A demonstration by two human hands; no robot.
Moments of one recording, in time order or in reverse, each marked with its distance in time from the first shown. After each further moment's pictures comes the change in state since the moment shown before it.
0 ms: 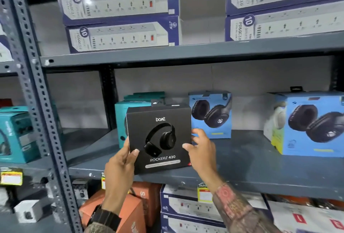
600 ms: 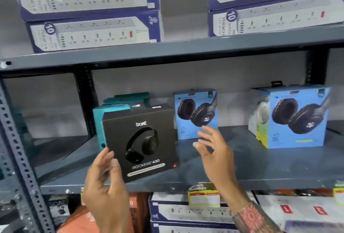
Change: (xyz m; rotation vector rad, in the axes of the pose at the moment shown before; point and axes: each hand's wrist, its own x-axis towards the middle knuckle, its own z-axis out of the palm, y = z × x) left_hand -0.037 0.038 0.023 -0.323 0.408 0.075; right_hand -0.016 0.017 -0.056 0.144 0.127 -0.127
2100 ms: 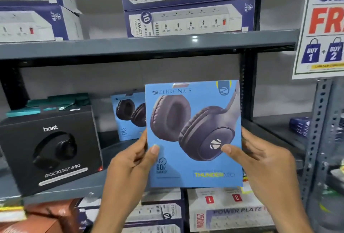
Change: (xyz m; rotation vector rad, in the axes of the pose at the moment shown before) left_hand -0.138 0.106 0.149 -0.055 -0.864 -0.147; right_hand -0.024 -0.030 -0.297 -0.071 0.107 0.014
